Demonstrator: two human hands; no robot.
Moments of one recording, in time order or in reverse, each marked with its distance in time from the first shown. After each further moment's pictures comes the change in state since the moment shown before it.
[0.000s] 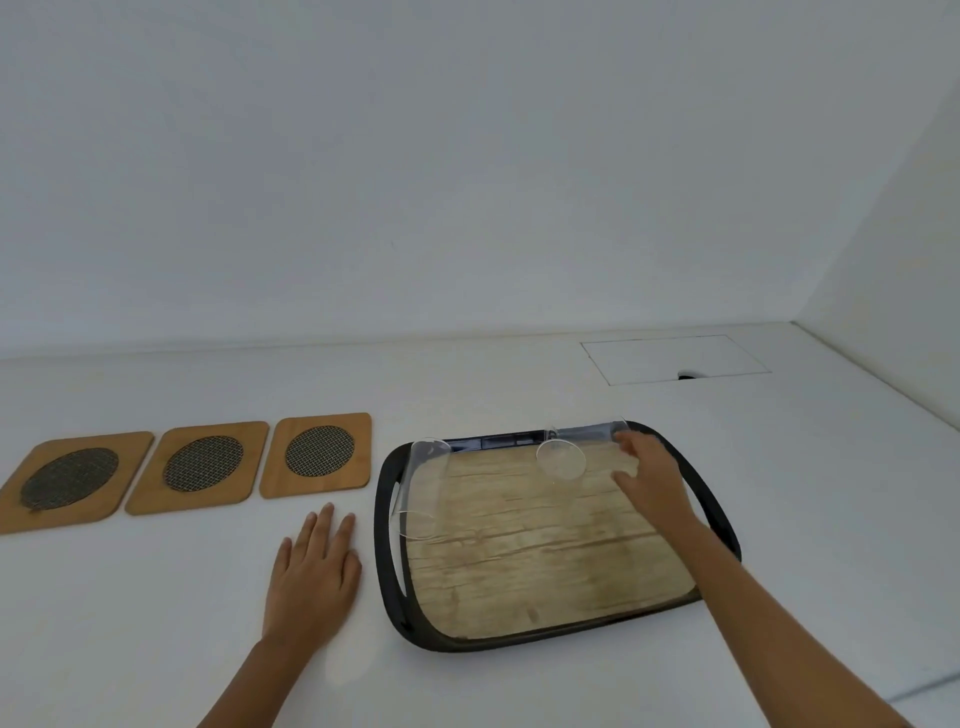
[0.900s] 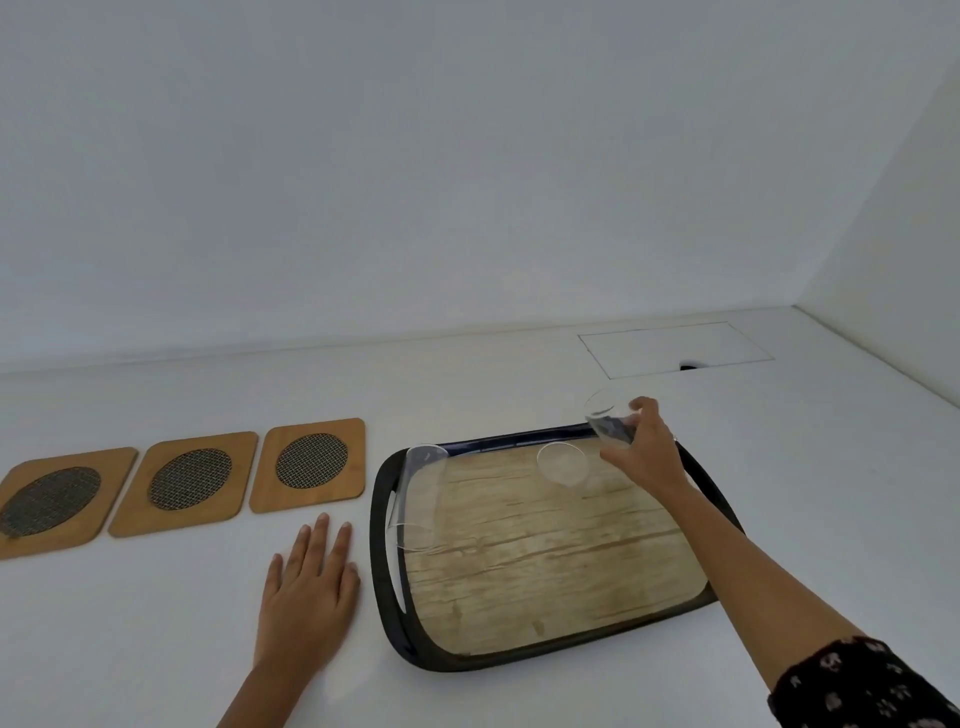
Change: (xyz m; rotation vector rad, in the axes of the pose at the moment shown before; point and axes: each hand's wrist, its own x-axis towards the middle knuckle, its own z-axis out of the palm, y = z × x) left_hand 0.004 -0.005 0.010 0.011 0.000 -0.016; right_hand 0.047 0.016 0.014 0.084 0.046 0.098
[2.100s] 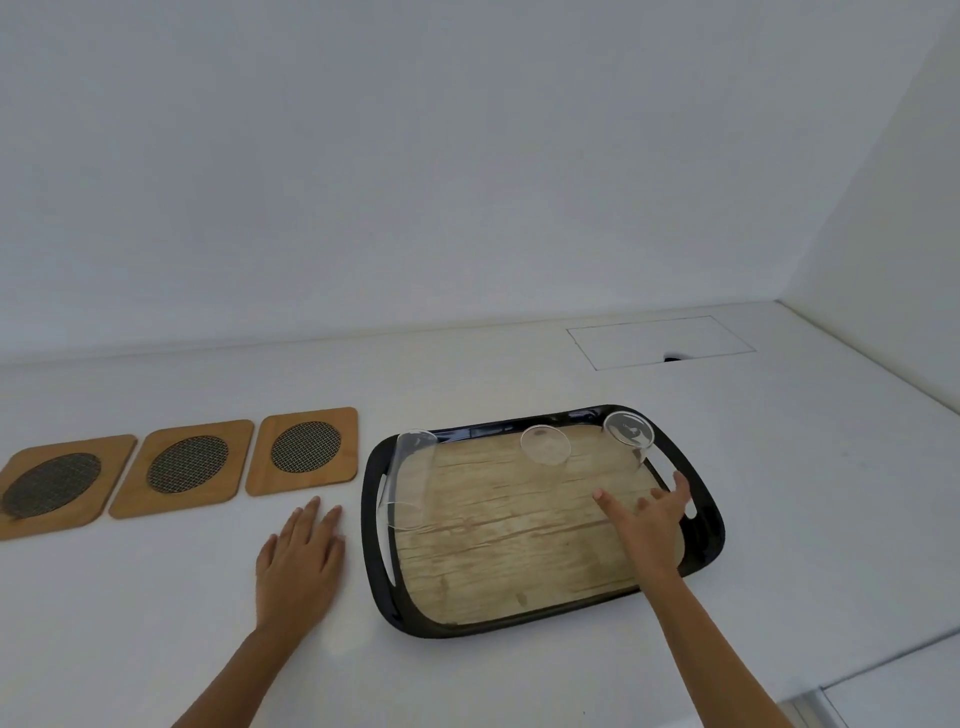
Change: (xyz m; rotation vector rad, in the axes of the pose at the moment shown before) left_hand 0.001 0.007 -0.012 -0.125 0.056 -0.045; right_hand -0.114 0.007 0.008 0.438 0.211 0.450
